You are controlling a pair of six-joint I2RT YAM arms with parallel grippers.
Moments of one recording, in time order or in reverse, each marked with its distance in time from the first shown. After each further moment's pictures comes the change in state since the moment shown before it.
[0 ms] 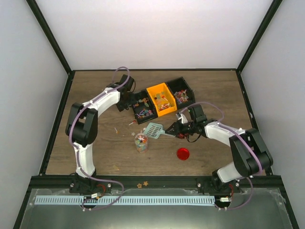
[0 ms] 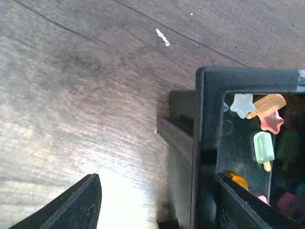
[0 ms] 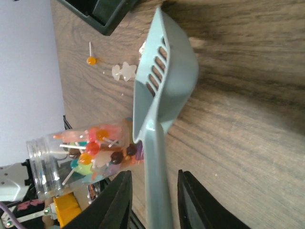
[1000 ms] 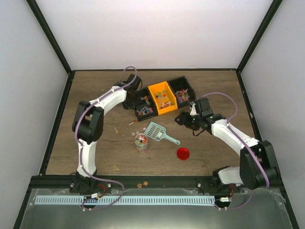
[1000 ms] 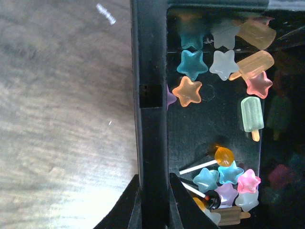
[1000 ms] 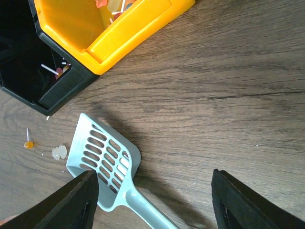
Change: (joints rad) left arm -0.056 0.065 0.087 -0.048 0.020 0.000; right arm -0.043 -0.122 0.109 -0.198 0.470 -0.041
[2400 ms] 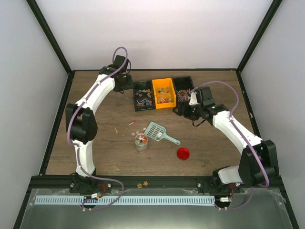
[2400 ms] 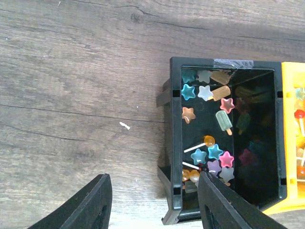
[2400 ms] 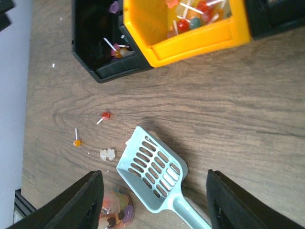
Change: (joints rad) left arm 0.113 -0.010 0.306 -0.130 -0.002 0.329; right arm -0.017 0.020 0.199 -0.100 -0.109 -0.041
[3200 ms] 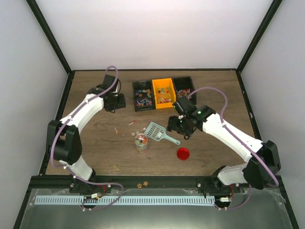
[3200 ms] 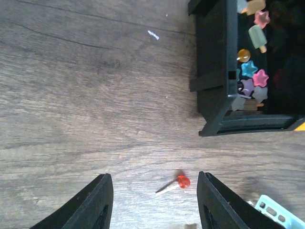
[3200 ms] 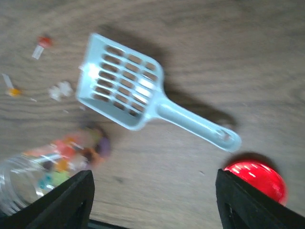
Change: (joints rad) left arm 0.023 -0.363 -0.583 0.163 0.099 0.018; right arm 0.364 0.010 0.161 -0.430 0.328 0.259
